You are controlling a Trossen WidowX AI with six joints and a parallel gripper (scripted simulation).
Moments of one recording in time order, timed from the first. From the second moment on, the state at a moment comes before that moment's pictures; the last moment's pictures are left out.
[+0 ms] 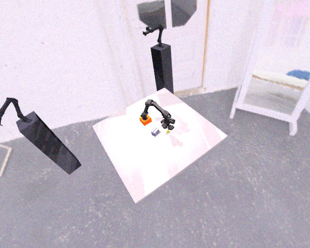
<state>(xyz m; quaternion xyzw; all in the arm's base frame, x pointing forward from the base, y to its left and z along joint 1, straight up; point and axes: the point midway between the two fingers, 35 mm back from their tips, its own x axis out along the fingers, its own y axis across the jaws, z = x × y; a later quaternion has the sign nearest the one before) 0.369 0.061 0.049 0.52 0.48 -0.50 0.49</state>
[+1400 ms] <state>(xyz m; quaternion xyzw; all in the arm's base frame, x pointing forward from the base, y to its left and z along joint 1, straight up) 0.370 0.060 -0.013 0.52 0.48 -0.50 0.49</state>
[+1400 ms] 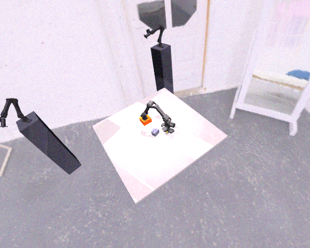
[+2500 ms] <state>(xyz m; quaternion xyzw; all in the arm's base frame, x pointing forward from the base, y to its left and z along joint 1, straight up) 0.369 0.059 0.028 0.52 0.48 -0.51 0.49</state>
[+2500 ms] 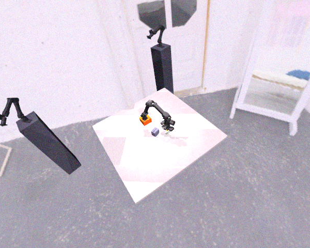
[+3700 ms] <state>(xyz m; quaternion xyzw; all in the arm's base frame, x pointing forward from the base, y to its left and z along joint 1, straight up) 0.359 0.047 0.082 0.47 0.52 -0.46 0.54</state>
